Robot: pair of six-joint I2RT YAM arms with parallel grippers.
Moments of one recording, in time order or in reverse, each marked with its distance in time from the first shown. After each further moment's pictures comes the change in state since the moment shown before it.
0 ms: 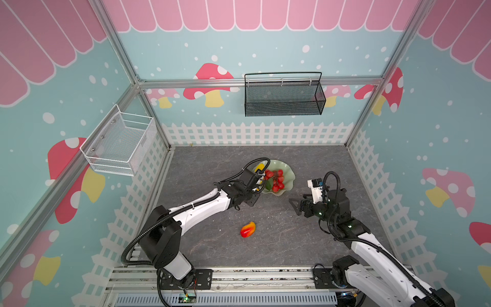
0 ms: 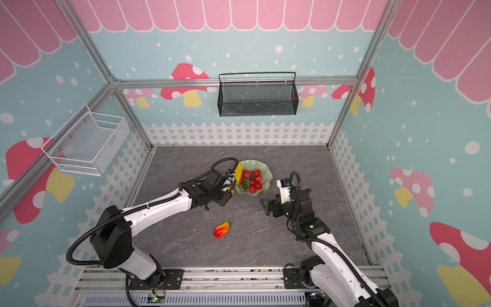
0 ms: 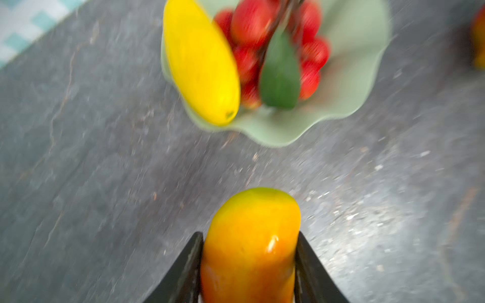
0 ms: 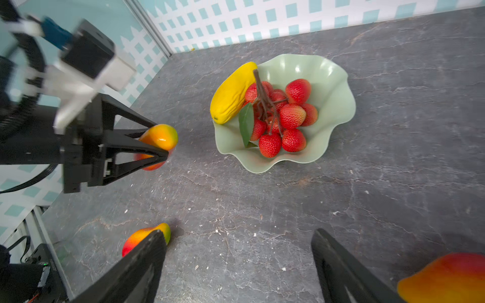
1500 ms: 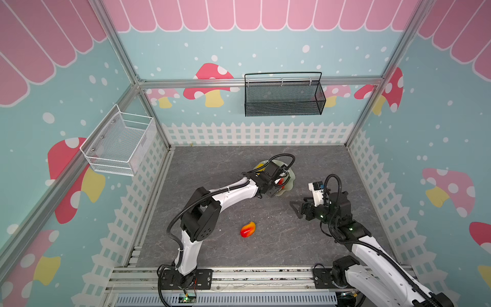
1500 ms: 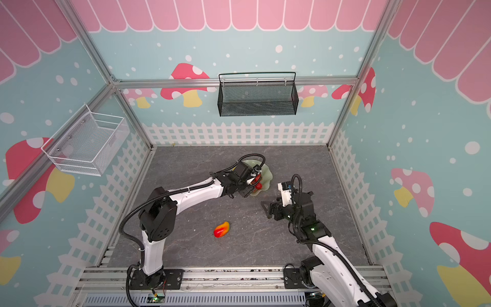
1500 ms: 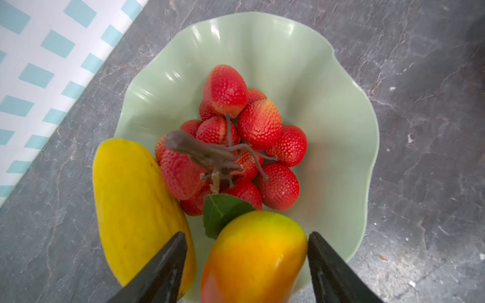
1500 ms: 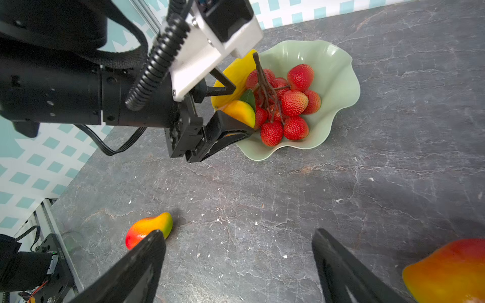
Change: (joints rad) left arm -0.049 0.409 0.360 0.055 -0.085 0.203; right arm -0.015 -0.029 -0.040 -0.008 -0.047 -0.008
